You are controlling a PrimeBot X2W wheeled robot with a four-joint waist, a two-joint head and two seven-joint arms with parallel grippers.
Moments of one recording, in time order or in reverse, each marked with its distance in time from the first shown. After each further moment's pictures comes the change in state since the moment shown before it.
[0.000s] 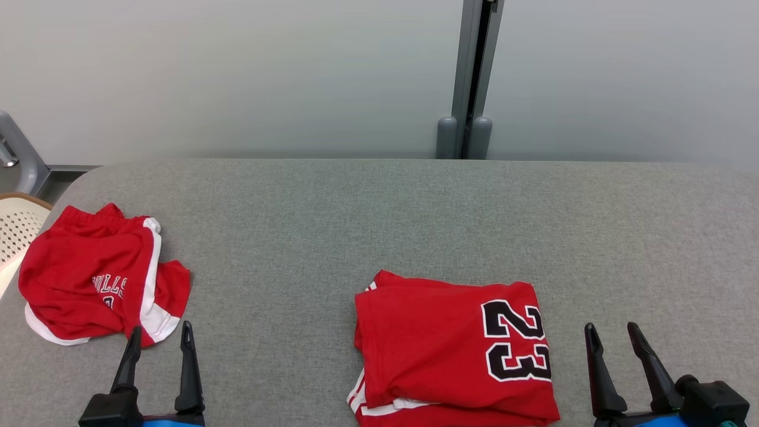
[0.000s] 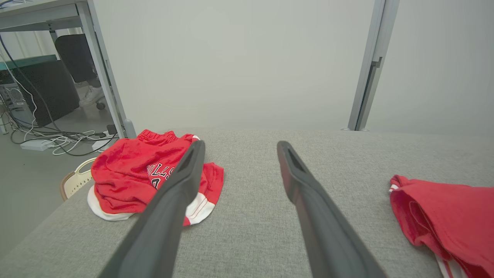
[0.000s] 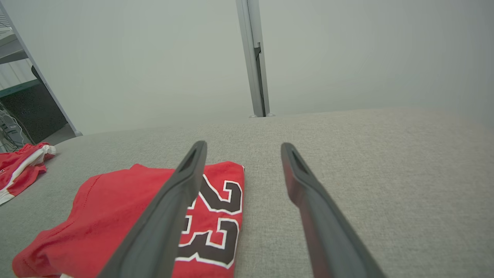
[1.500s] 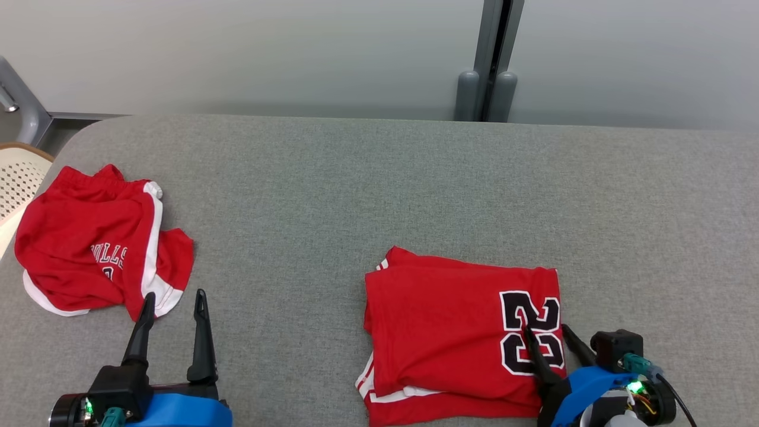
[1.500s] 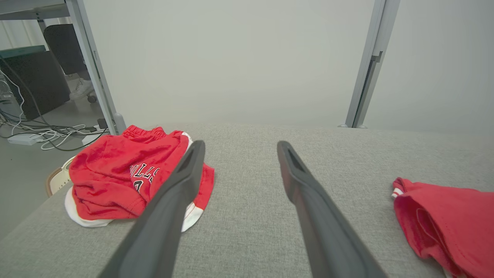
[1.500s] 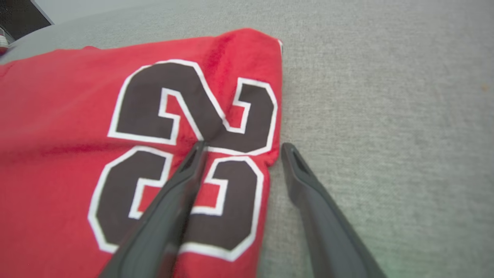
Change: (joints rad) left arm -0.070 -0.024 -0.012 -0.013 0.005 -0.028 0.000; right arm -0.362 -0.003 0.143 0.649 0.007 0.000 0.040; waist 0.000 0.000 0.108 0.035
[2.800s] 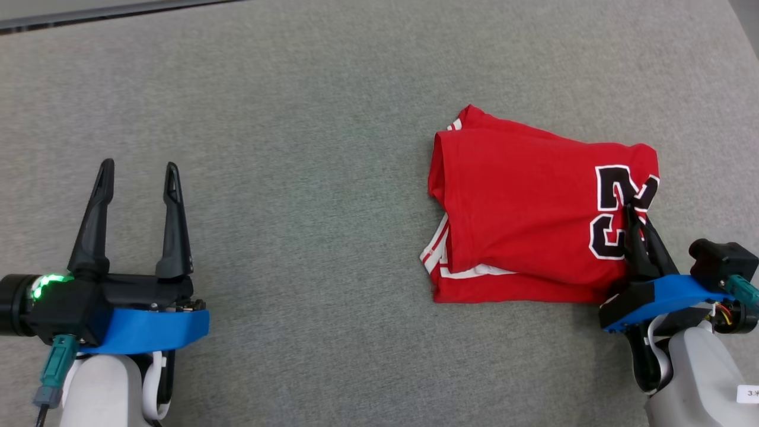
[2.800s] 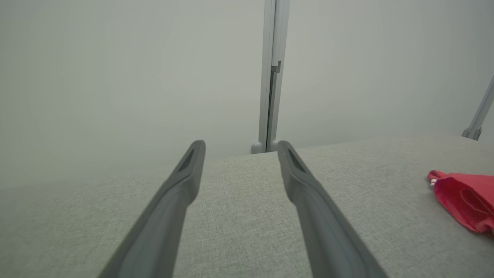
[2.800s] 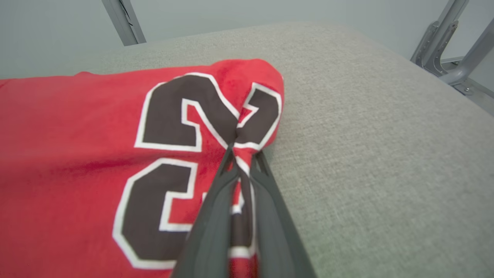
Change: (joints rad) left arm -0.211 0.068 -0.036 -0.177 0.008 -0.018 0.000; right arm -0.125 -0.043 -0.234 -0.232 -0.017 0.000 -0.039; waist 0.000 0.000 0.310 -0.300
